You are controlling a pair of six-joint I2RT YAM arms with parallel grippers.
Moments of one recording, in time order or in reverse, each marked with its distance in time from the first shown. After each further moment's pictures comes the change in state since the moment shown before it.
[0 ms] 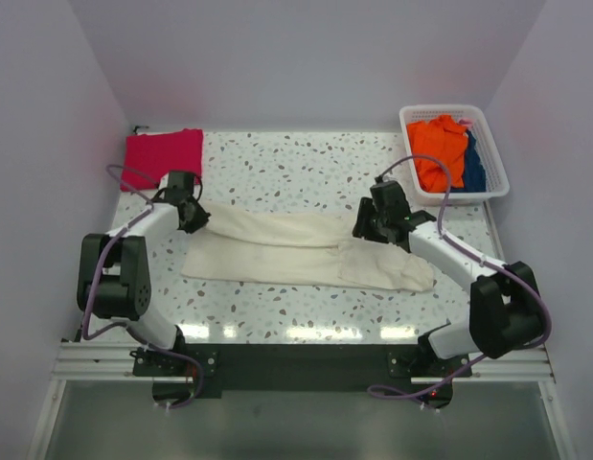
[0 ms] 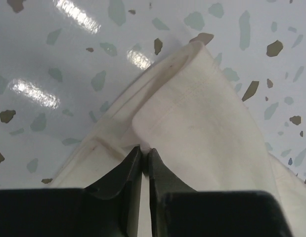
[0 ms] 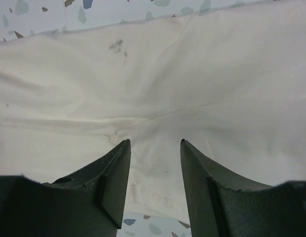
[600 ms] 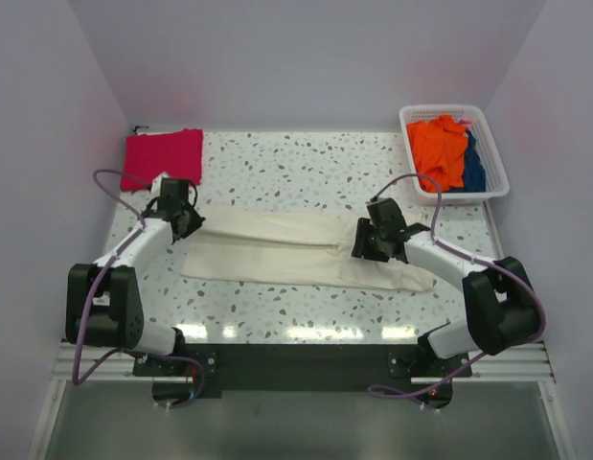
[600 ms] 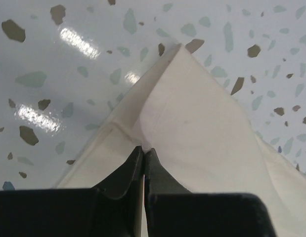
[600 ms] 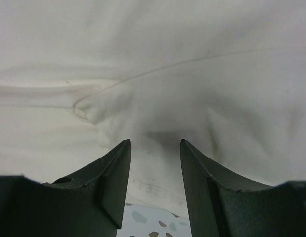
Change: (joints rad) left arm -0.005 -0.167 -0.035 0.014 -0.052 0.038; right arm 0.021 0.023 -0.139 0.032 -0.073 0.006
